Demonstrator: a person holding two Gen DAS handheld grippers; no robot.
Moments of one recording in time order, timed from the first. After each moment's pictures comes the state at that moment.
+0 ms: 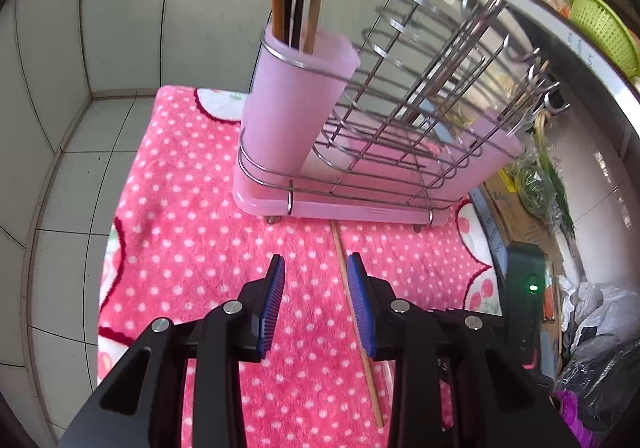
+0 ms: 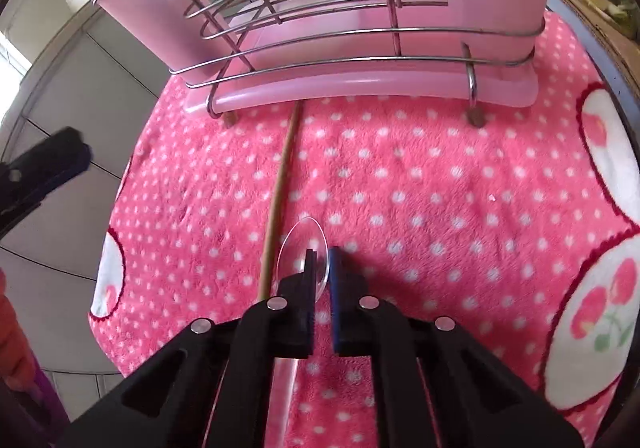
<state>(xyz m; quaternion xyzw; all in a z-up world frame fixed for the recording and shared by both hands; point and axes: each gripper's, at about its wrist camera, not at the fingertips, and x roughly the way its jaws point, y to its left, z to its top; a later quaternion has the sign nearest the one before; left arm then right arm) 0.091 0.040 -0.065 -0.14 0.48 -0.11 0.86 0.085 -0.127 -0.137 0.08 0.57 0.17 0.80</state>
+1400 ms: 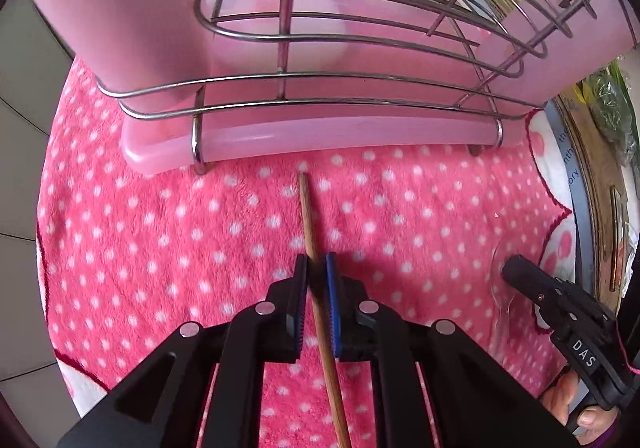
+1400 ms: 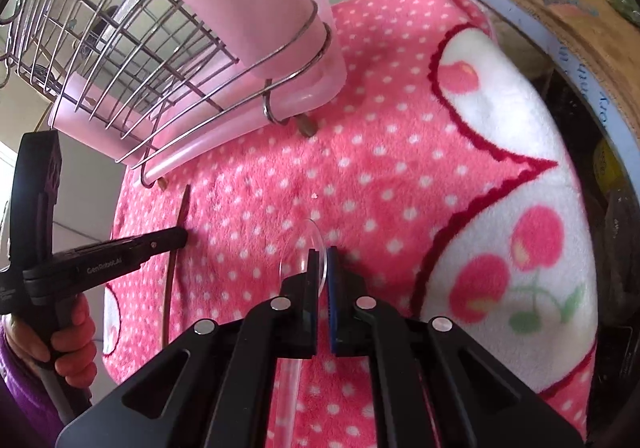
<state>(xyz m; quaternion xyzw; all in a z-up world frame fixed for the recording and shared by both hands) 0.155 -0.038 -0.155 -0.02 0.63 -0.08 0.77 0.079 -0.232 -0.144 0.20 0.55 0.11 0.80</state>
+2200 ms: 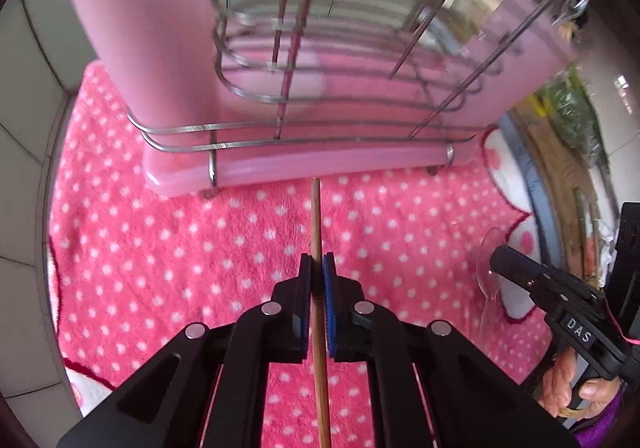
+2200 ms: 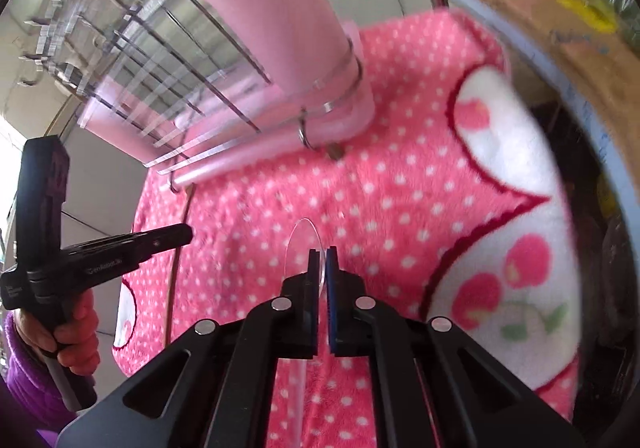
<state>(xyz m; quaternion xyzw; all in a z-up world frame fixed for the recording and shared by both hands) 0.128 -0.024 -0.107 -0.05 0.56 -0.13 0.81 0.062 -0.226 -0.103 0.18 0.50 0.13 0.84</state>
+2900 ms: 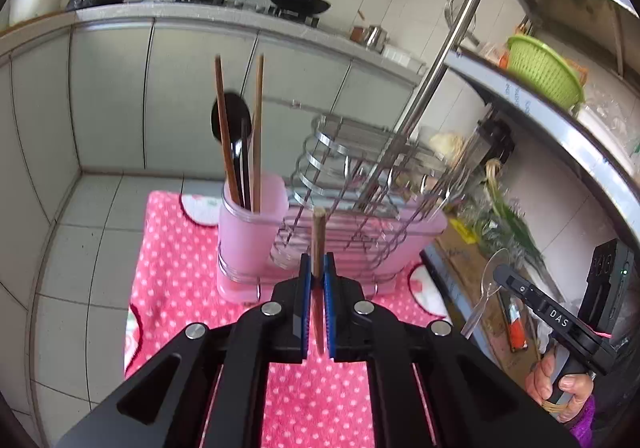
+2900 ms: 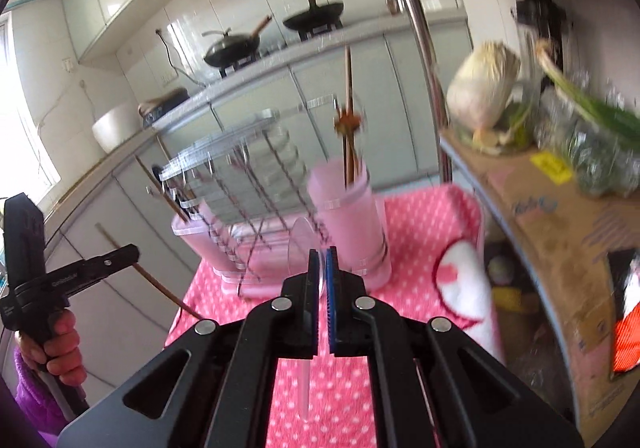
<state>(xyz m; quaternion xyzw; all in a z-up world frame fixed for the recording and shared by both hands) 0.058 0.048 0.046 -0.13 0.34 -0.14 0.92 0.029 -0.240 0.034 0.15 0.31 0.12 0.93</state>
